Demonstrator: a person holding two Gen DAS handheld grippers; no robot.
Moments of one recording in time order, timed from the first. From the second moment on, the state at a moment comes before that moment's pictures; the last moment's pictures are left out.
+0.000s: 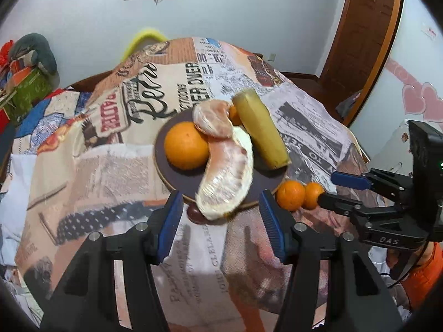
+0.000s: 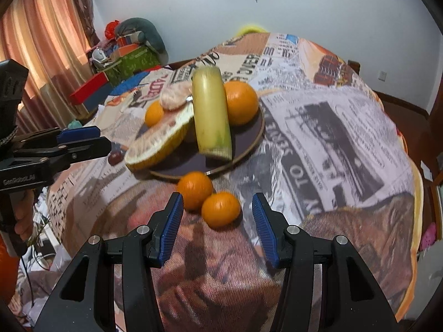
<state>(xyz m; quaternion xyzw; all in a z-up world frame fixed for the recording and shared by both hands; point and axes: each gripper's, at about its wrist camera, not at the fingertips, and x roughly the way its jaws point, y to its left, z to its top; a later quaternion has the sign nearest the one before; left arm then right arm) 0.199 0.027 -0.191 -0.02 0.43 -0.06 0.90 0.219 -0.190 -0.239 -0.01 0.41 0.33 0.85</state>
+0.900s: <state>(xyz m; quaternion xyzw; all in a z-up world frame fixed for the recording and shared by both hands) 0.225 -0.048 -0.225 0.00 0.47 -0.12 0.88 0.216 -0.222 -0.246 0.02 0.40 0.33 0.86</state>
